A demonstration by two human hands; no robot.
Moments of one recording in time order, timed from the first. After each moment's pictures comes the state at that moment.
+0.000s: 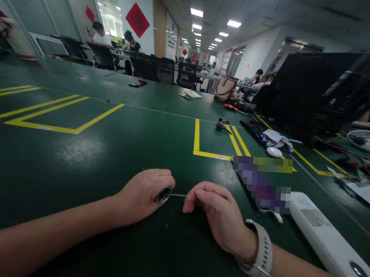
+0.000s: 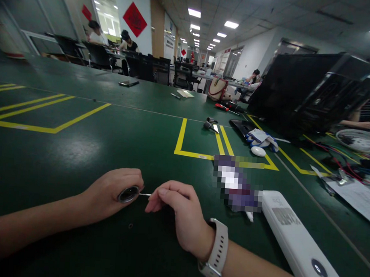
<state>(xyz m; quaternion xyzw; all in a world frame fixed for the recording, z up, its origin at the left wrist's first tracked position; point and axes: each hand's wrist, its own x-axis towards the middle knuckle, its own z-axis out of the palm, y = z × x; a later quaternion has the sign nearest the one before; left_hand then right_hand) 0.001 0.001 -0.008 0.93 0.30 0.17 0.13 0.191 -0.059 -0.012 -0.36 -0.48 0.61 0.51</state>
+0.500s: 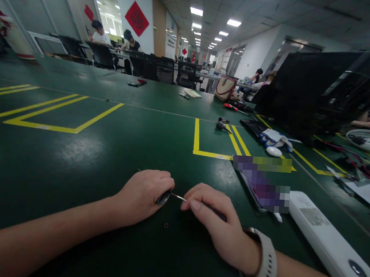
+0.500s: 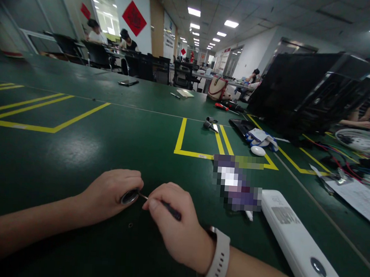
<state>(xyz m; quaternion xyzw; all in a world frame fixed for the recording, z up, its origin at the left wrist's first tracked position) 0.006 -0.003 -0.005 0.94 0.32 0.12 0.05 0.190 -0.072 0.001 -0.40 -0.68 0.40 0.47</state>
